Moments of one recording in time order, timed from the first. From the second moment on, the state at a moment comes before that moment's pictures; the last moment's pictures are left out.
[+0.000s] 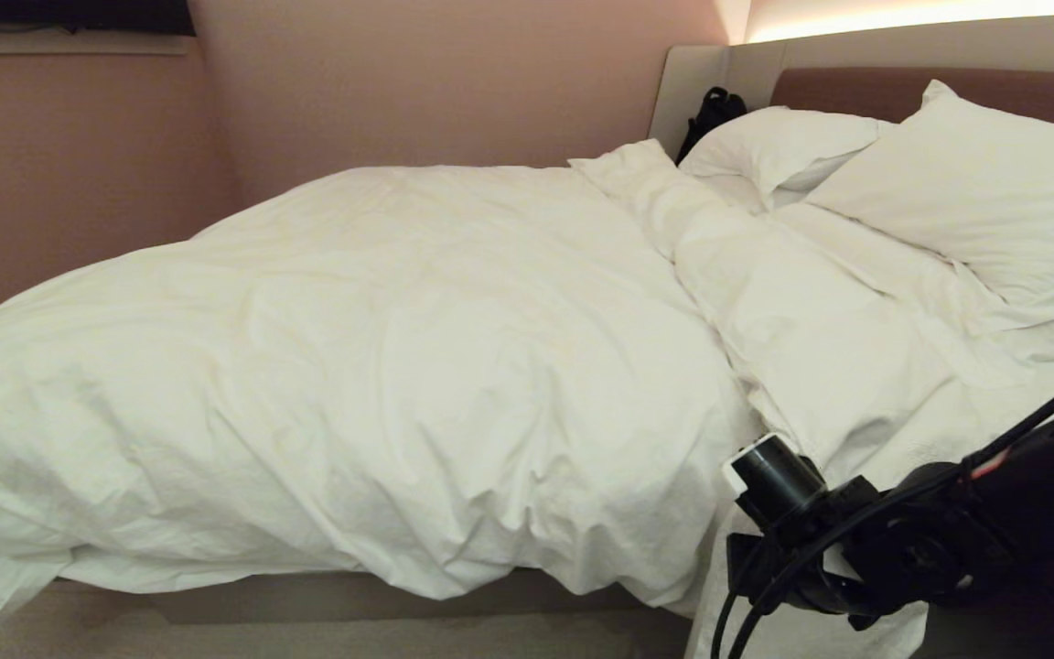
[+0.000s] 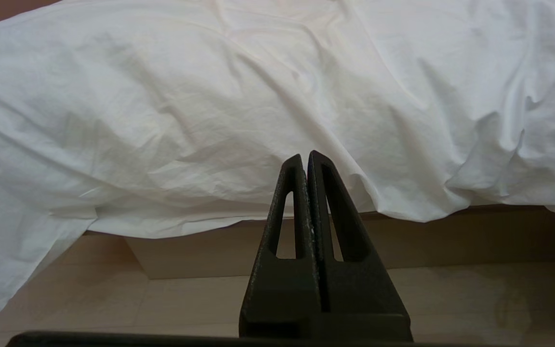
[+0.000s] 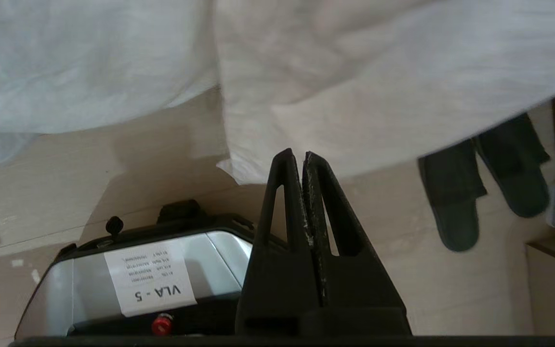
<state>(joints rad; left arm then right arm) 0.00 0.00 0.00 -0.06 0.01 0.06 0.58 1.92 -0.83 0.02 -0.40 0.67</state>
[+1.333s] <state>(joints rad) 0.00 0.00 0.00 -0.06 0.01 0.06 0.65 2.00 -0.76 -0.09 -0.41 0.67</state>
